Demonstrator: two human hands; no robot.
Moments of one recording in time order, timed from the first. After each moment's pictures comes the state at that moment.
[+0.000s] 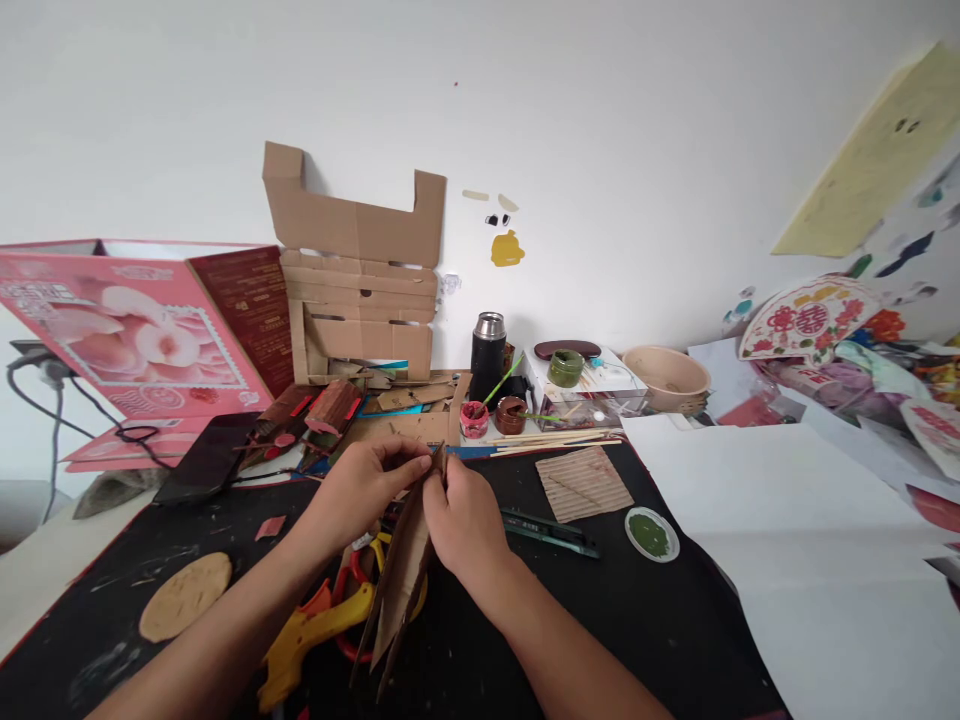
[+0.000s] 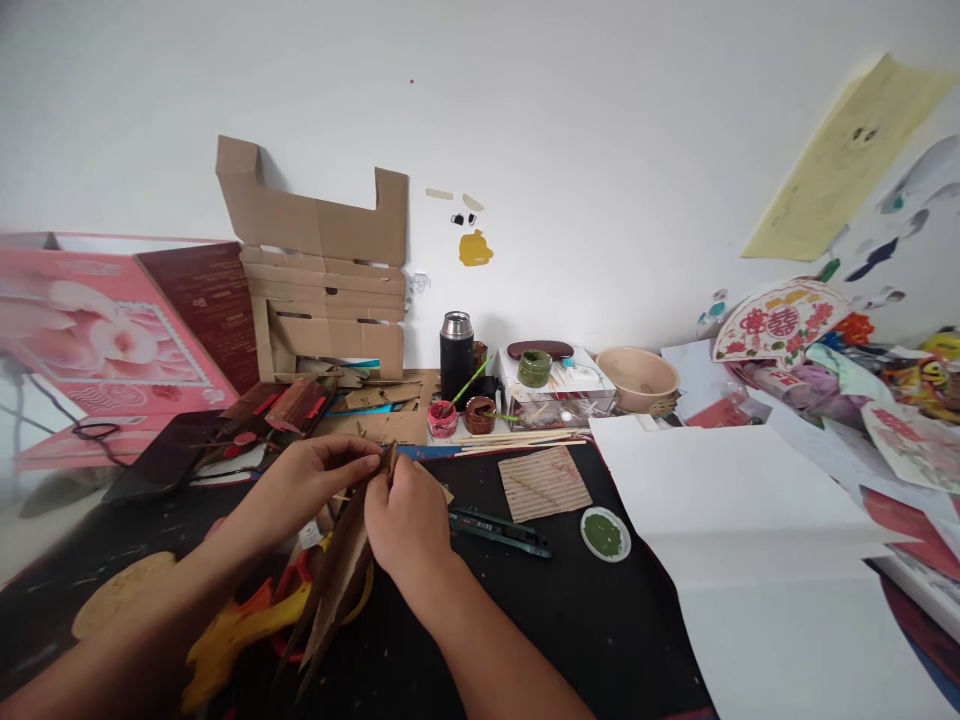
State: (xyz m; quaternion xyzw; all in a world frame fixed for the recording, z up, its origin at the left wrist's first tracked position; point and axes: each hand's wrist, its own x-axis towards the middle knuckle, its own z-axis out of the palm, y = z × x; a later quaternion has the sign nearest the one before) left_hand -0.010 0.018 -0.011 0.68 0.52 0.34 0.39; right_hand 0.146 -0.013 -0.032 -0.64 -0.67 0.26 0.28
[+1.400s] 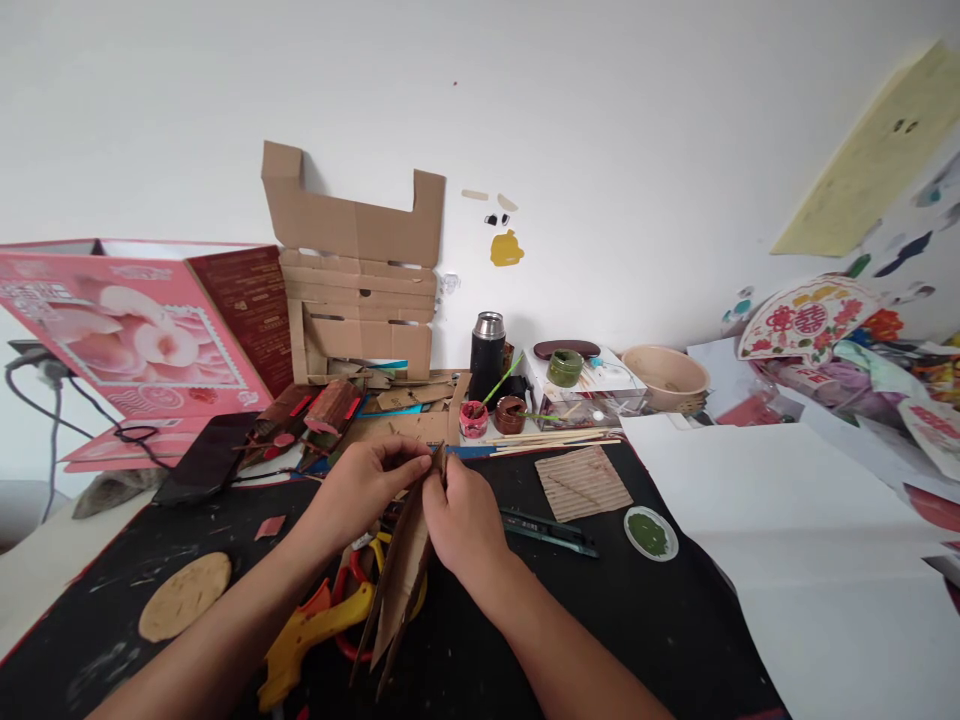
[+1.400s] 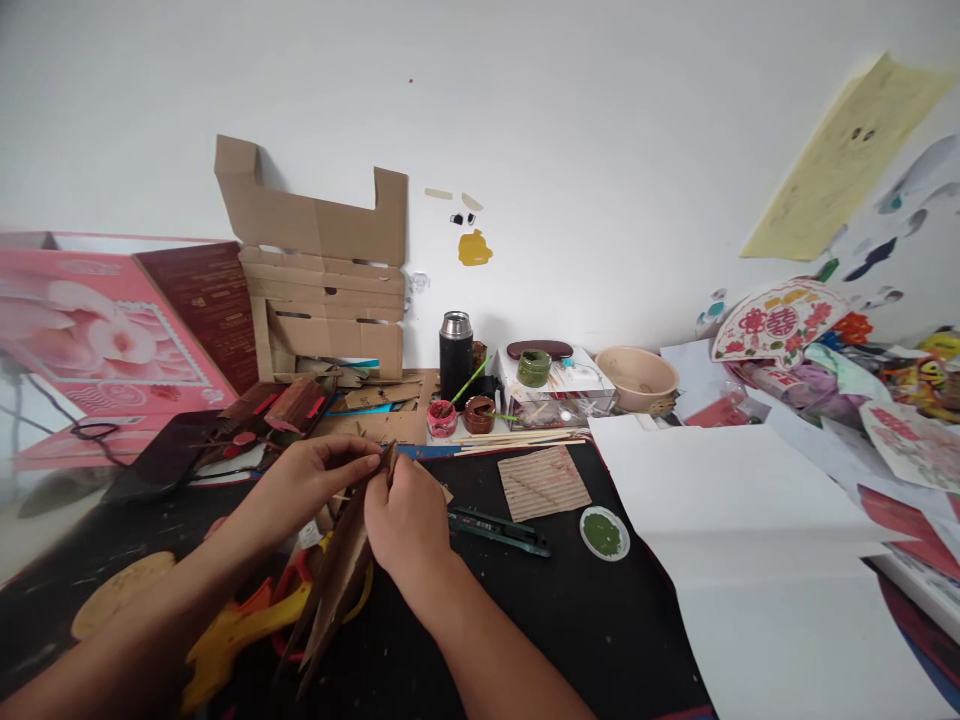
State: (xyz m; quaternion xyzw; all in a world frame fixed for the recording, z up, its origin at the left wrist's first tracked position) left_hand -0.010 0.018 -0.012 0.68 0.52 0.34 0.40; right_hand 0.145 -0.014 -0.031 -0.63 -0.66 0.27 0.29
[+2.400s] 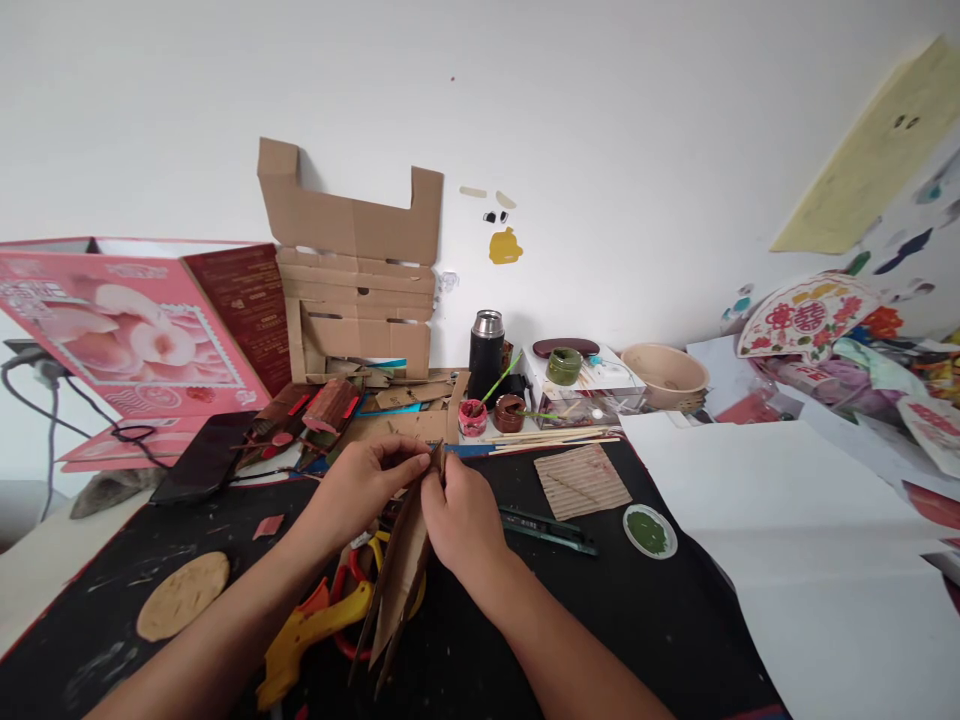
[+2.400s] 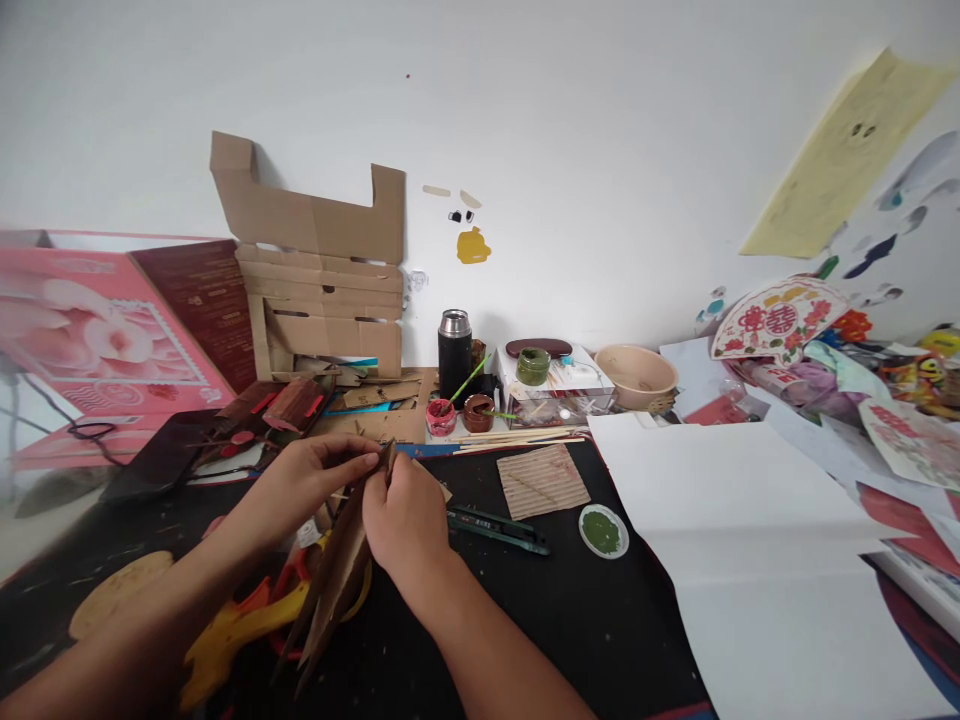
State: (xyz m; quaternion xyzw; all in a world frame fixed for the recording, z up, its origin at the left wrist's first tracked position) left_hand -0.007 0.018 -0.010 0.67 0.52 0.34 0.40; right_hand 0.146 -0.013 -0.032 -0.63 -0.66 0.27 0.29
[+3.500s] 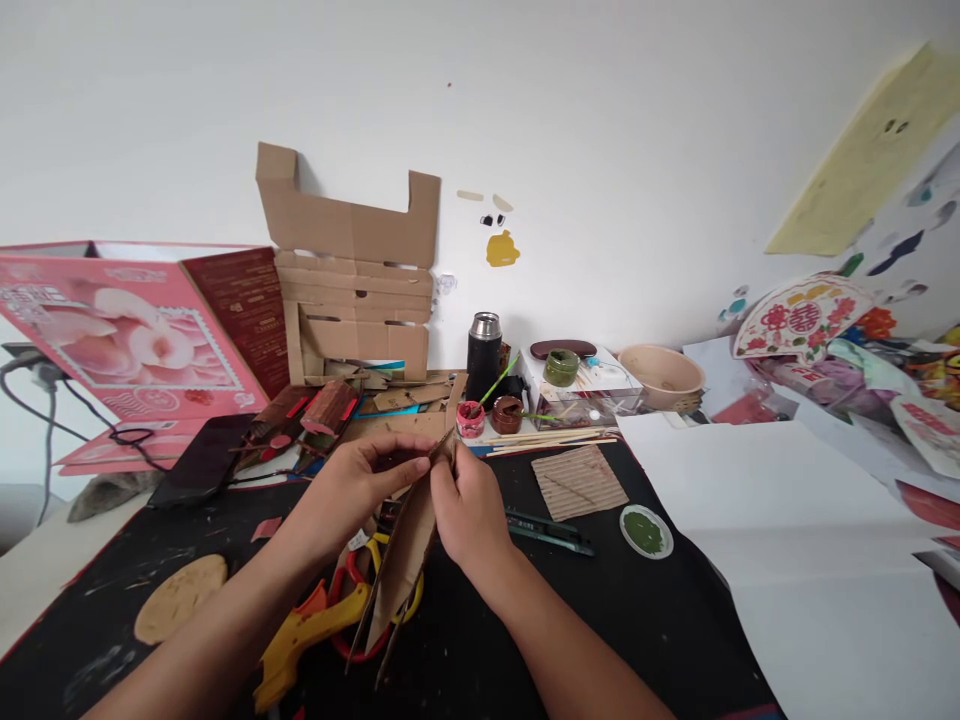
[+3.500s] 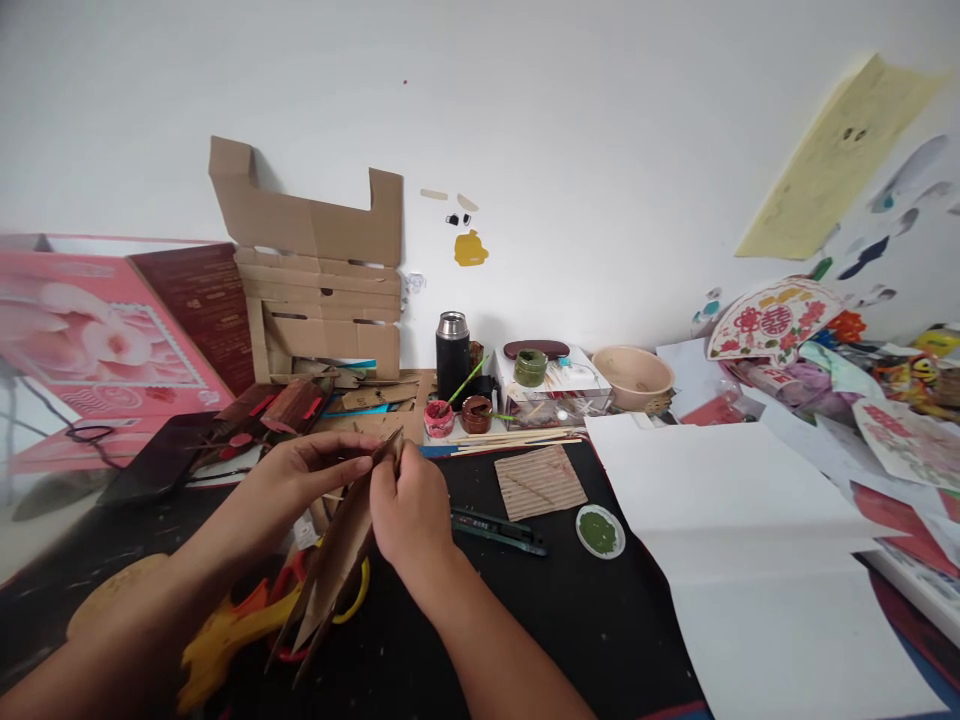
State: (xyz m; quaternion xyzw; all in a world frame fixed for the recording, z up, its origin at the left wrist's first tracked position) left_hand -0.001 0.003 0.014 0.61 0.50 0.39 0.47; right_hand 0.154 -0.012 -0.028 -0.59 -0.62 0.29 0.42
